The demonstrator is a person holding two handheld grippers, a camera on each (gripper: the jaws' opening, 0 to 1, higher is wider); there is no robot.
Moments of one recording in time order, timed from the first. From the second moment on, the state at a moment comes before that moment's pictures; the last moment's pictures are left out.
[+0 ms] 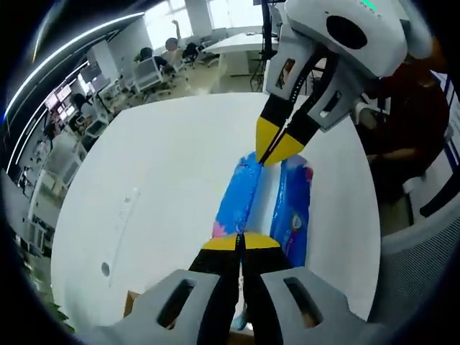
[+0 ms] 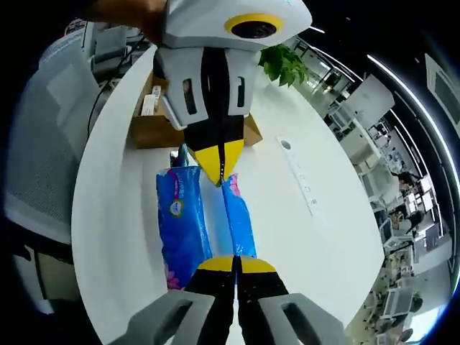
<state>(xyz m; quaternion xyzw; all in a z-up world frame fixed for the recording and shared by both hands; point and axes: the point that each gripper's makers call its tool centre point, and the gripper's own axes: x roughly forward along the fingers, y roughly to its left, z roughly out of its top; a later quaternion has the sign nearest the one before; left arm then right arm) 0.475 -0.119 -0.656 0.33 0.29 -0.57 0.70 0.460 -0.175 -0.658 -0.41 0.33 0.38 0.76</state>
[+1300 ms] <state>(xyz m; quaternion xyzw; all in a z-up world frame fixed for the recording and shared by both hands) 0.497 -0.161 -0.742 0.30 0.34 -0.57 0.69 0.487 -0.219 -0.740 -0.44 0.37 0.37 0.73</state>
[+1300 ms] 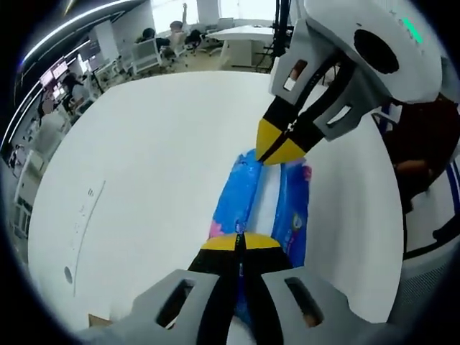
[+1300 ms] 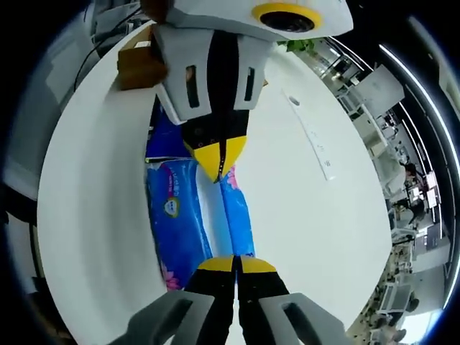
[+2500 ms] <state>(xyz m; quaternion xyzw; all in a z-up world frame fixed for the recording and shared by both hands) 0.458 -0.081 -0.620 0.25 0.30 -0.59 0.71 0.439 -0.128 -0.629 -0.30 0.35 0.37 0.81</state>
